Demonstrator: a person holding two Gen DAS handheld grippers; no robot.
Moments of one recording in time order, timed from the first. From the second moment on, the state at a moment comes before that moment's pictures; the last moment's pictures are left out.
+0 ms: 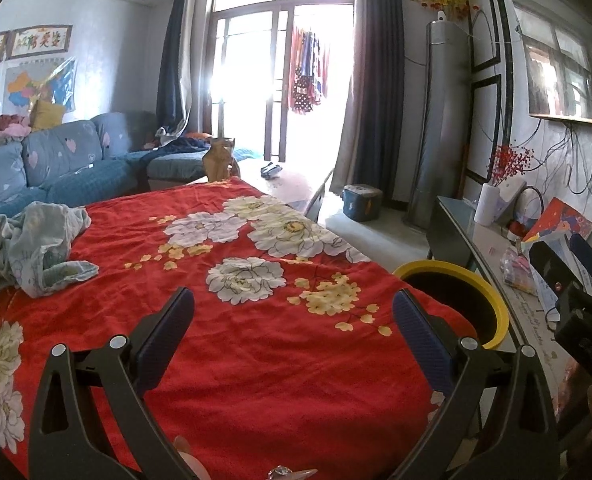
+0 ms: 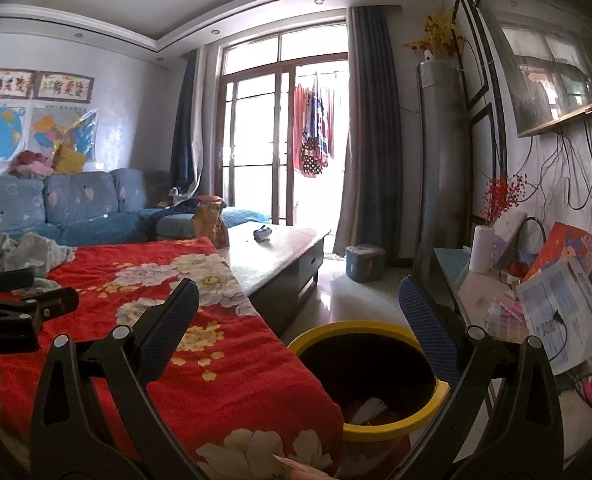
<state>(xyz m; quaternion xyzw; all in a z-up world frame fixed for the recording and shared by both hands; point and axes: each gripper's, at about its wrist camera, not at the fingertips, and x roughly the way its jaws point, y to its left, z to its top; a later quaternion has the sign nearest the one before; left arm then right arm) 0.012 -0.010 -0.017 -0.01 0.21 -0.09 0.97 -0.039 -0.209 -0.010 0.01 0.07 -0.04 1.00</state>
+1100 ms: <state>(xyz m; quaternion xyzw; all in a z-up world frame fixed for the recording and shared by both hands) 0.011 -0.013 -0.017 -0.01 0.21 -0.09 0.97 -0.037 -0.209 -0.011 0.02 0.07 -0.04 1.00</state>
